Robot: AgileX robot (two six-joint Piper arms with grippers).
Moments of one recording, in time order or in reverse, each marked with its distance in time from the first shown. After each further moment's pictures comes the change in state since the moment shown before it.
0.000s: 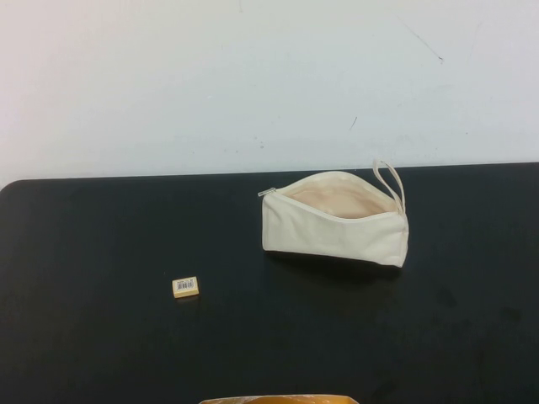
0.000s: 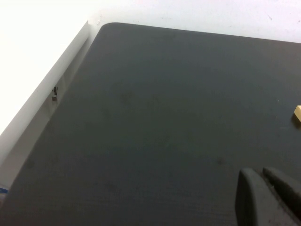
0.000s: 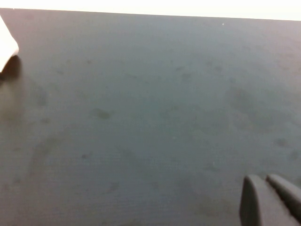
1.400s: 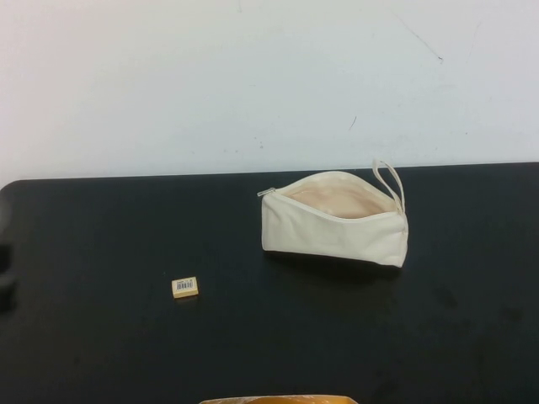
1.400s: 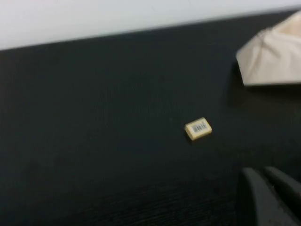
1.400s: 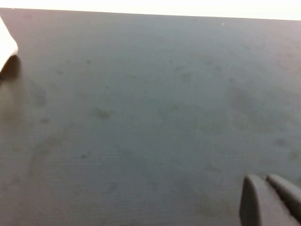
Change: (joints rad) right arm 0.000 0.000 0.000 0.000 0.000 0.000; left arm -0.036 0.808 -0.848 -0.346 0.418 0.473
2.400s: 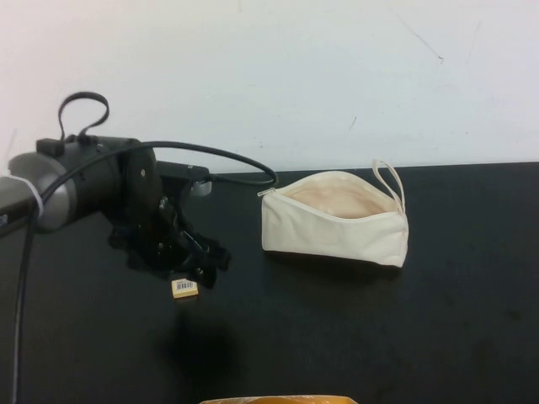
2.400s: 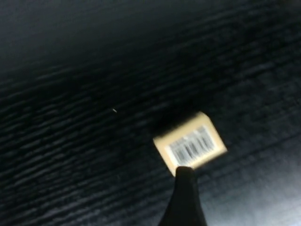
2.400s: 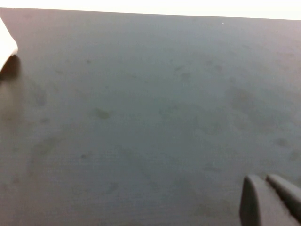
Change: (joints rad) right arm 0.000 0.000 0.000 0.000 0.000 0.000; left arm -0.390 1.098 -0.523 0.312 0.001 -0.393
